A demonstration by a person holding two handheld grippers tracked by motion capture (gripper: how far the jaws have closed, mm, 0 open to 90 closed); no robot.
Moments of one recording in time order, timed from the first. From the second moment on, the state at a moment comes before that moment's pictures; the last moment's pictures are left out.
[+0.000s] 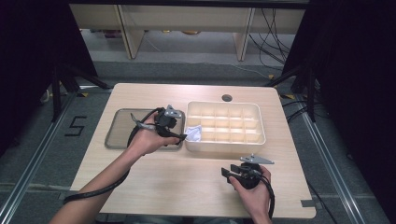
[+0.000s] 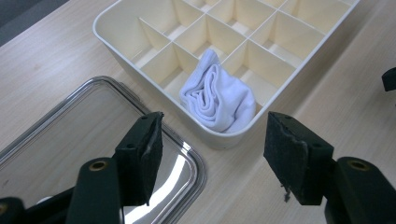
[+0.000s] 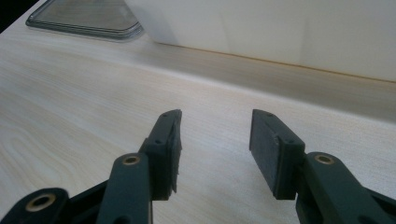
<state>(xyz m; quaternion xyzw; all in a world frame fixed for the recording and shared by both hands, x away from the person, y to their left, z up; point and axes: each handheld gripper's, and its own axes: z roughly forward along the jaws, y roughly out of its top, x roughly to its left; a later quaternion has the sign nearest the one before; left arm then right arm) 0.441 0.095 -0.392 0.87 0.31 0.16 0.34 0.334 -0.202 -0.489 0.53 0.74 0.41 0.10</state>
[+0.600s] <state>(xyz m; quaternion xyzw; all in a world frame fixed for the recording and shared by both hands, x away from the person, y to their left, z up) 0.416 0.117 -0.397 0.86 0.31 0.17 0.37 0.334 -0.202 -0.490 0.53 0.74 0.41 0.11</state>
